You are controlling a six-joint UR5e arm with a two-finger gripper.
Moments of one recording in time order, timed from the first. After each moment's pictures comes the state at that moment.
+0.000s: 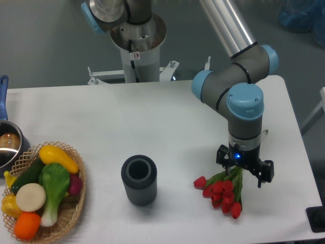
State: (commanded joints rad) arm 2.62 -2.12 -1.49 -0.74 1.54 1.16
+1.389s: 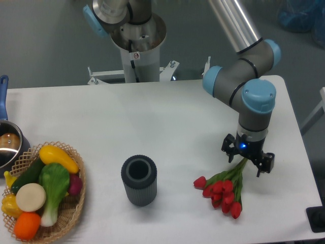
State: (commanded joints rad) arm 2.68 -2.15 -1.62 -0.72 1.47 1.35
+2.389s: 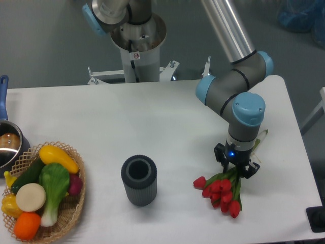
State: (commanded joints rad) arm 2.67 -2.17 -1.61 -0.72 1.46 1.35
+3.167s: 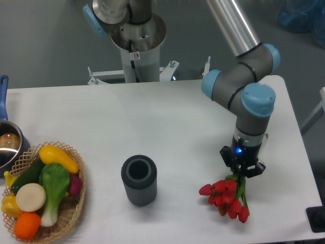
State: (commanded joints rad) arm 2.71 -2.07 -1.56 -0.72 1.18 1.32
